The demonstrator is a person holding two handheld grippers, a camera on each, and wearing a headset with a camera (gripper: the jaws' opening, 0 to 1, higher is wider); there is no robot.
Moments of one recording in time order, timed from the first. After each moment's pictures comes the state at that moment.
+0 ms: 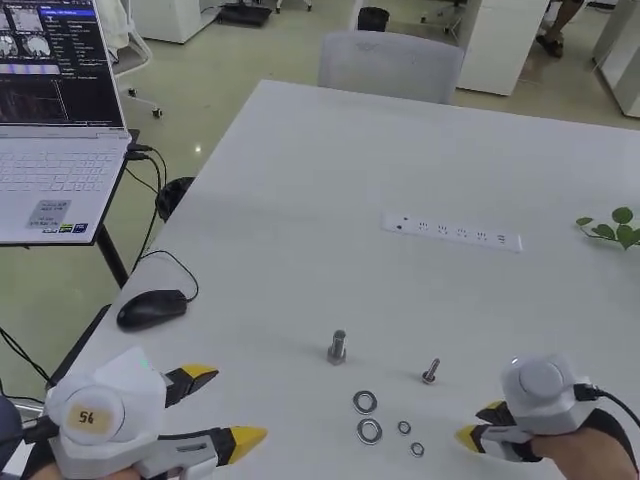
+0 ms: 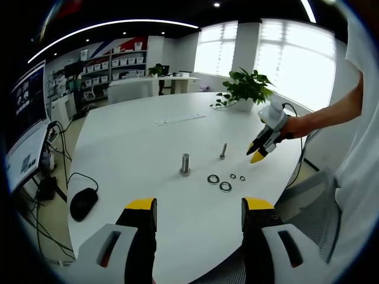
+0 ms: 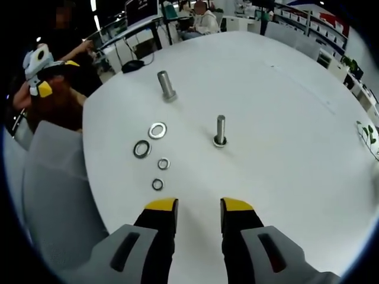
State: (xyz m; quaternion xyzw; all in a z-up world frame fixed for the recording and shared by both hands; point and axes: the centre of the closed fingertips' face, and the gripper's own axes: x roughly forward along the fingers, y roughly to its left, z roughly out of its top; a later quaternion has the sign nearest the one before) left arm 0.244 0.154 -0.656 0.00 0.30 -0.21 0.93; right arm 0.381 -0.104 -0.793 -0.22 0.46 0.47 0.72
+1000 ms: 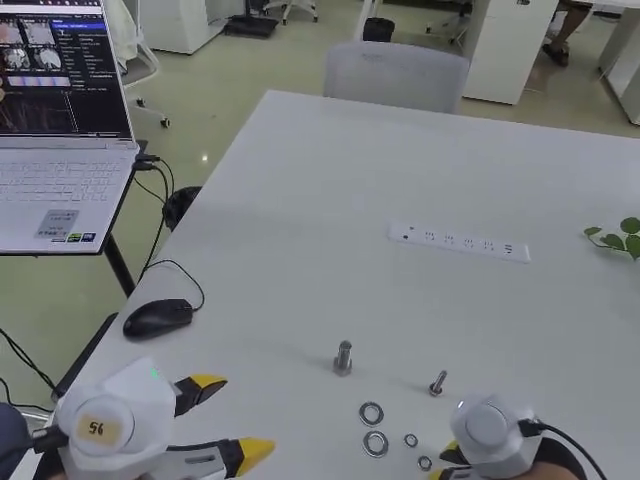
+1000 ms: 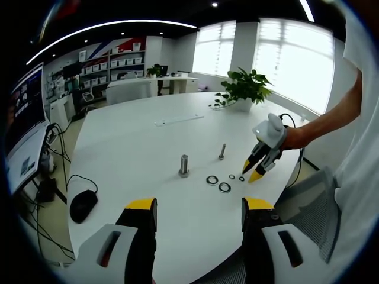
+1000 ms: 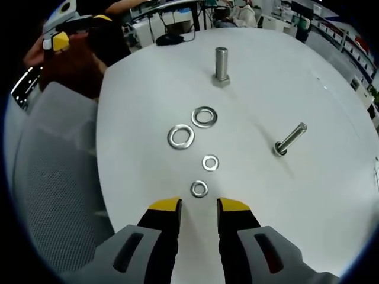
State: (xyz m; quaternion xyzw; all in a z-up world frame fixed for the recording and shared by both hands) left arm 0.245 0.151 -0.654 0.01 0.30 -0.22 0.93; right arm 0.335 -0.067 -0.821 -0.30 0.45 0.54 0.65
